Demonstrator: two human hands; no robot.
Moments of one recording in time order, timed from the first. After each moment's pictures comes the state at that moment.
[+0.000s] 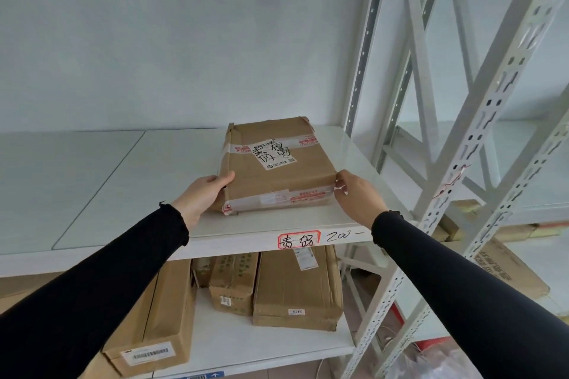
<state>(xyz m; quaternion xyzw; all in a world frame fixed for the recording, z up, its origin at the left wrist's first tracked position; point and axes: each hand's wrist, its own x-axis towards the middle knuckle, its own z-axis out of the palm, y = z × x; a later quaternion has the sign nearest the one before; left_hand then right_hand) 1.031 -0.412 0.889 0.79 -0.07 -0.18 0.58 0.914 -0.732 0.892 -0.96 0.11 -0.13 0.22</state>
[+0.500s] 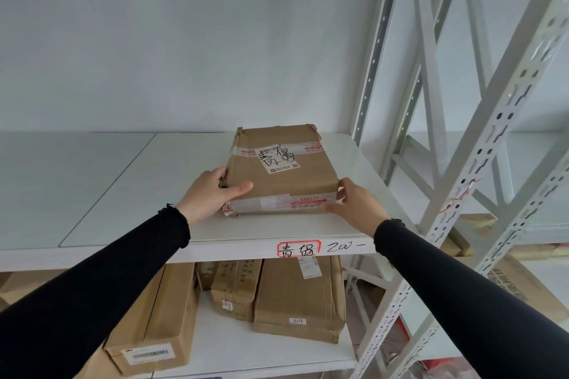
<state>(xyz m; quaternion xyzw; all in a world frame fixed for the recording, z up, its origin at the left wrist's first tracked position) 1.017 -0.421 0.907 0.88 -0.18 -0.04 0.43 0.924 -0.741 0.889 -0.96 0.09 -0.09 0.26</state>
